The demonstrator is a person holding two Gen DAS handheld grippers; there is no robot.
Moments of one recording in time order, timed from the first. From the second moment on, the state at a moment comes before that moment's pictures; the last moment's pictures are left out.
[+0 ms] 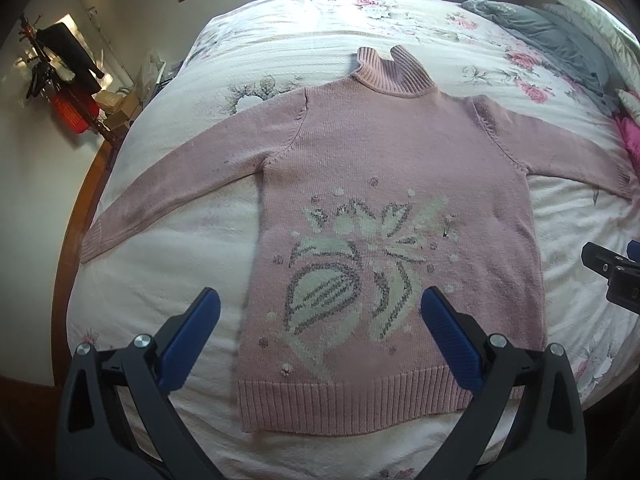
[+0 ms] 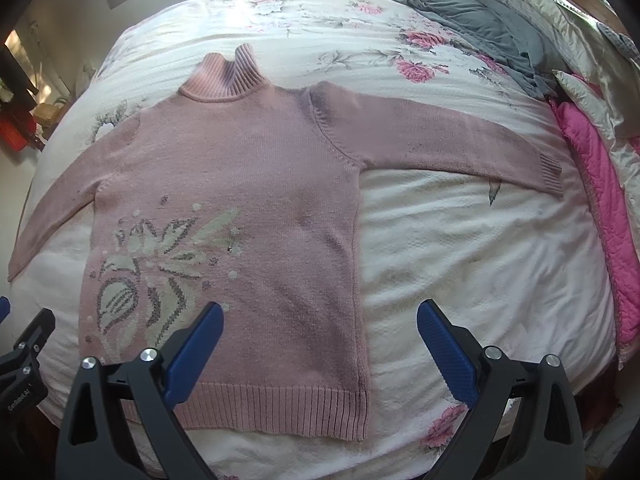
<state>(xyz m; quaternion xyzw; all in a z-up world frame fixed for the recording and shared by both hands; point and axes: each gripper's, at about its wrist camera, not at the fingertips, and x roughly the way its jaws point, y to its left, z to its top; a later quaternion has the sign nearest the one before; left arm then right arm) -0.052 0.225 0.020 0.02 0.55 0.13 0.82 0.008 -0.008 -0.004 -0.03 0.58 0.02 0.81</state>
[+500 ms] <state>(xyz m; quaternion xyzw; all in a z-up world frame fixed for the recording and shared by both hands) -0.052 0.226 0.020 0.02 0.55 0.13 0.82 0.010 -0.010 -0.004 -0.02 0.58 0.03 0.81</state>
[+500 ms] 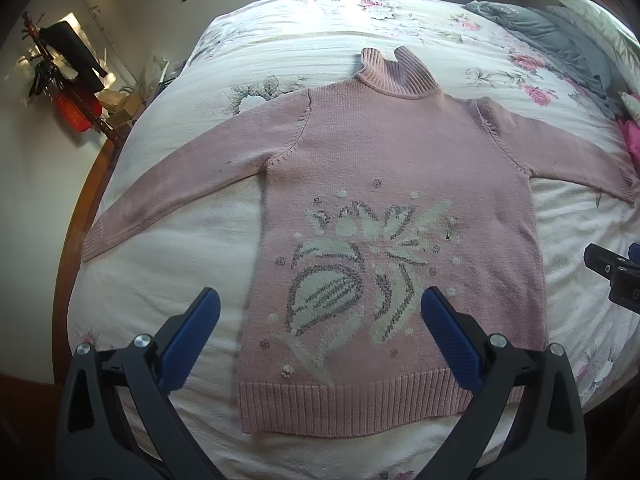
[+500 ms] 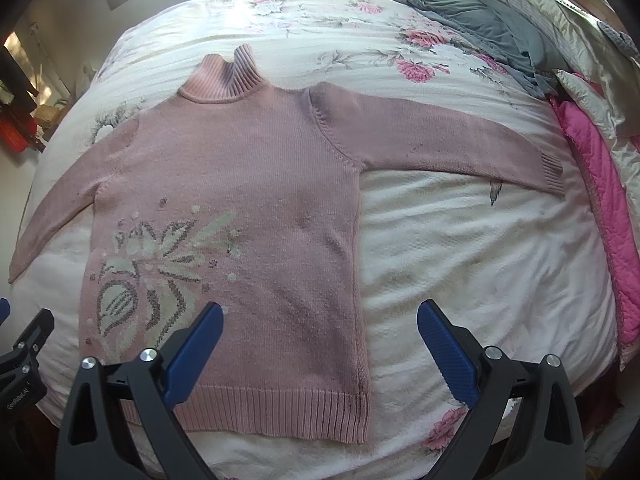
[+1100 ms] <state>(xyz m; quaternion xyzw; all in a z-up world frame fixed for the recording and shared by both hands) -0.051 0.230 0.019 0.02 0.55 0.14 0.82 0.014 -0.010 -0.005 -0.03 0.58 0.03 0.81</state>
